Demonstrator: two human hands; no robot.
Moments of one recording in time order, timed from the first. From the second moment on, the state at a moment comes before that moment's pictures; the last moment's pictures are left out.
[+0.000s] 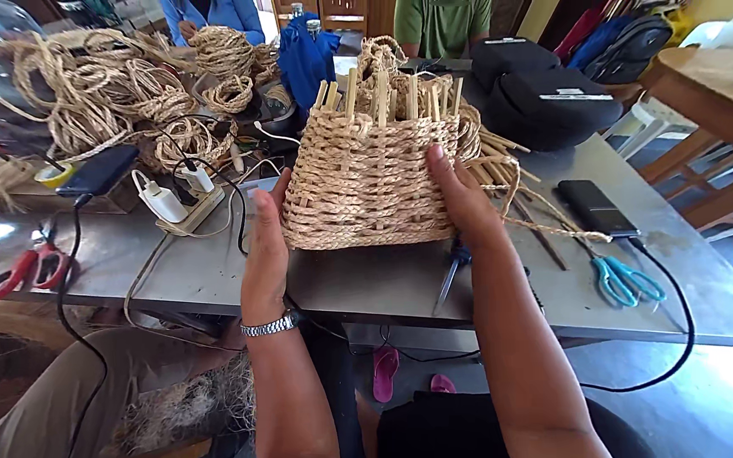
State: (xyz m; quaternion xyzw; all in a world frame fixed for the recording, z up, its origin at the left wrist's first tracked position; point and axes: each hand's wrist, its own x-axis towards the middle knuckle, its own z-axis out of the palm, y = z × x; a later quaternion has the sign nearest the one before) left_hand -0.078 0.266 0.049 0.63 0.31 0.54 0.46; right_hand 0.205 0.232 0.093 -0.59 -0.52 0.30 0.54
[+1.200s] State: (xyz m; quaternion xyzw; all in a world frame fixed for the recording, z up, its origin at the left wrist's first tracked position) left_hand -0.046 0.262 0.058 0.72 0.31 0.56 0.26; right_hand 0.191 0.233 0.086 -0.52 -0.60 0.20 0.57
